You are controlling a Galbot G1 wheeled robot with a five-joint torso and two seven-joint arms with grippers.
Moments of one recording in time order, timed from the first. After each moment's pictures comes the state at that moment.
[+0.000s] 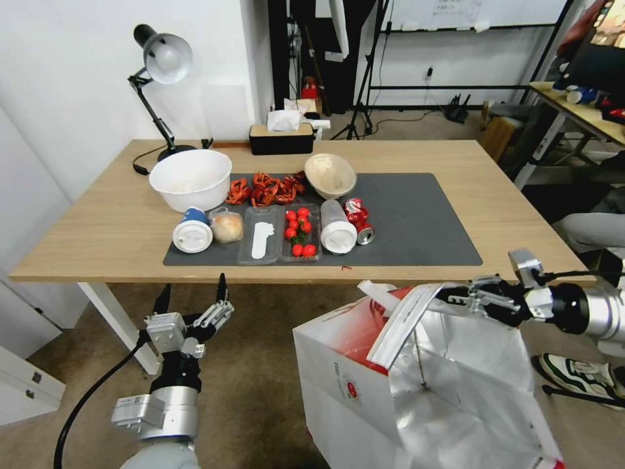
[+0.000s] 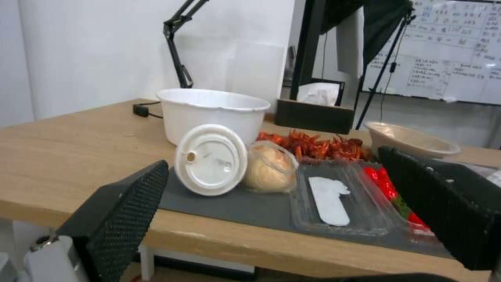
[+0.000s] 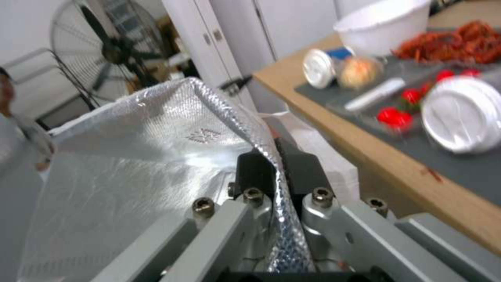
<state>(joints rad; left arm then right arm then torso) 1.79 -1.42 -0.45 -2.31 -0.23 -0.15 -0.24 -1.55 0.36 0.84 1.96 1.31 -0.34 -1.06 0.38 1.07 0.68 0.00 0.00</state>
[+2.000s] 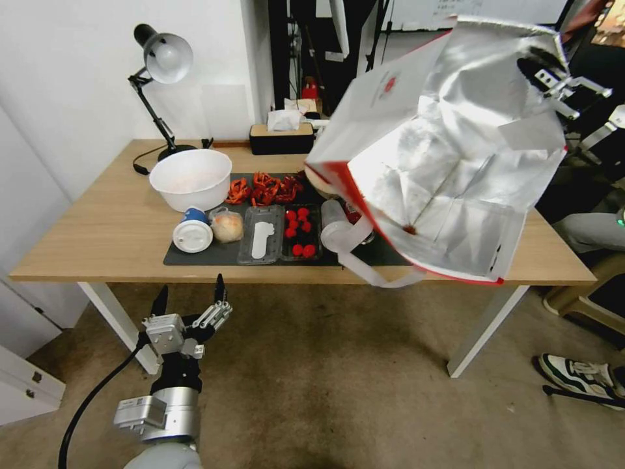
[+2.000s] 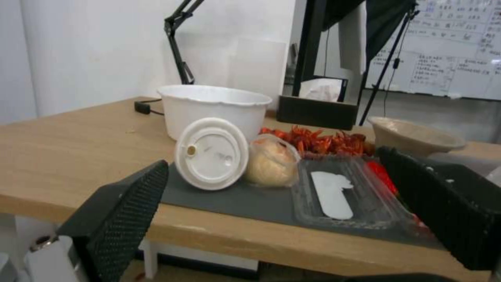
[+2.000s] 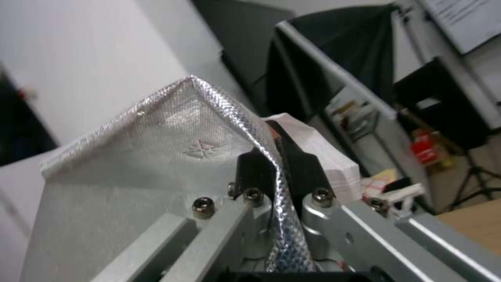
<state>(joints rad) 1.78 -1.41 -0.43 -2.29 -0.22 -0.16 -0.27 -1.24 0.31 0.87 2.07 2.04 0.05 -0.01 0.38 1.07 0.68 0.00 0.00</state>
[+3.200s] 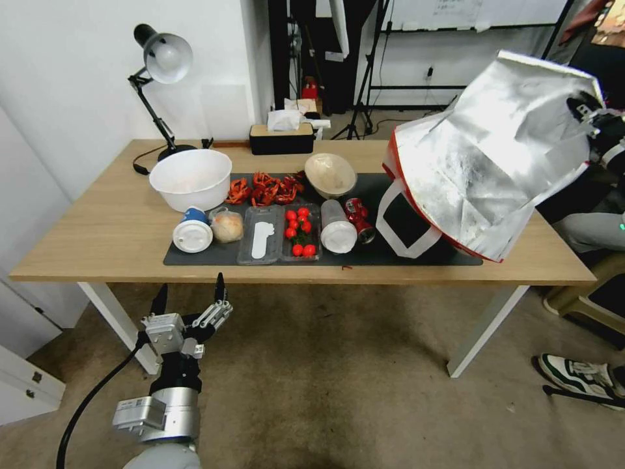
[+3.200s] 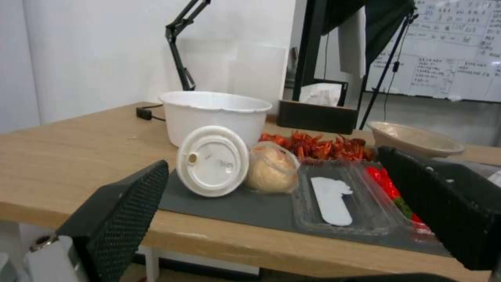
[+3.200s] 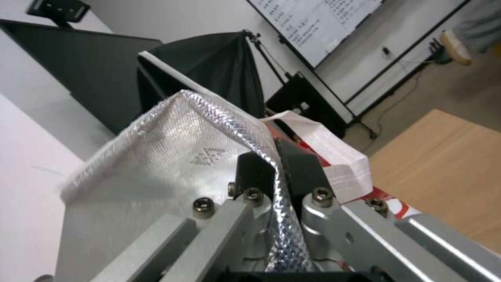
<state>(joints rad) 1.79 -1.40 -0.43 -2.31 -0.21 -0.16 -0.28 -1.24 0.39 0.86 2.00 1.98 0.07 0.30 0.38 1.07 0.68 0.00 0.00</state>
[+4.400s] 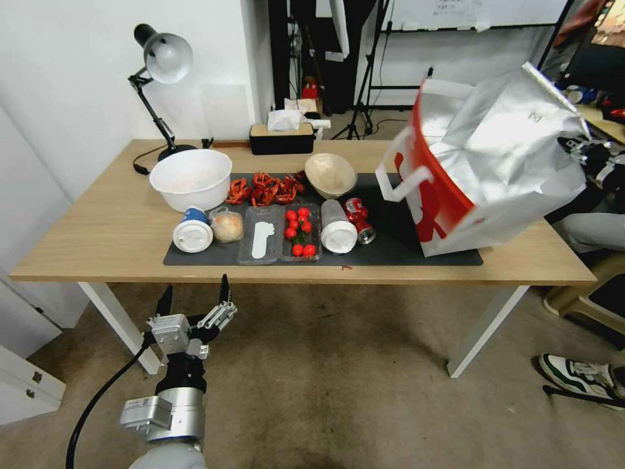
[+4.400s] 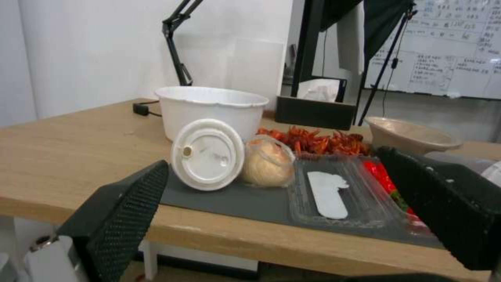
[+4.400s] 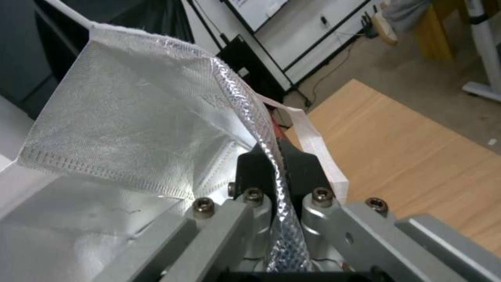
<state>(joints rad) 1.78 -1.41 -0.41 -2.29 -0.19 -0.16 -0.28 -1.22 0.35 0.83 1.92 1.98 -0.09 0.44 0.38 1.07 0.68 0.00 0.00</state>
